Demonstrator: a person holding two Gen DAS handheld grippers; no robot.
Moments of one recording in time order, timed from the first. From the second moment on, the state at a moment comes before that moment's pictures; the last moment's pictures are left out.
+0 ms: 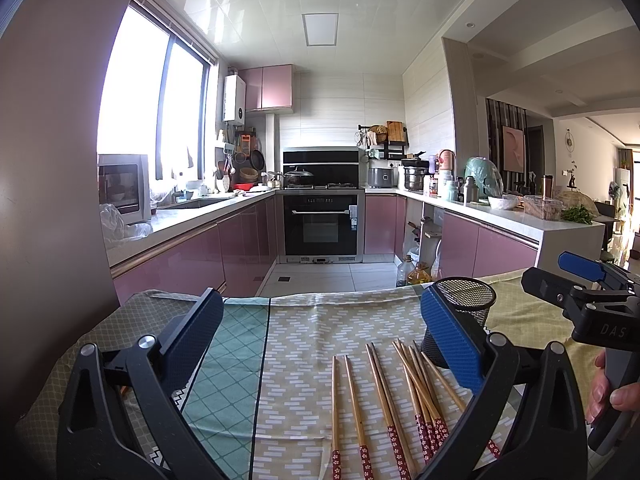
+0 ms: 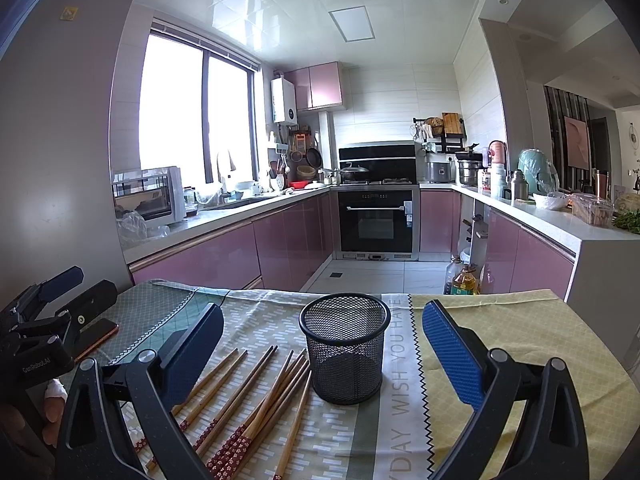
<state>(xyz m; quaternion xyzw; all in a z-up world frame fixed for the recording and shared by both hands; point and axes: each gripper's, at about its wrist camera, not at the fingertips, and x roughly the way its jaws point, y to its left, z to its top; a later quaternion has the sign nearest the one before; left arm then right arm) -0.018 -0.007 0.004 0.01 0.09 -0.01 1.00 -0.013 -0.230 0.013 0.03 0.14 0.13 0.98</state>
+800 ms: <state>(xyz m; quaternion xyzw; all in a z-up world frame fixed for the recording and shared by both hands) 0.016 -0.004 -0.023 0.04 0.18 -0.02 0.98 0.000 -0.224 0.001 0.01 0.20 0.17 0.96</state>
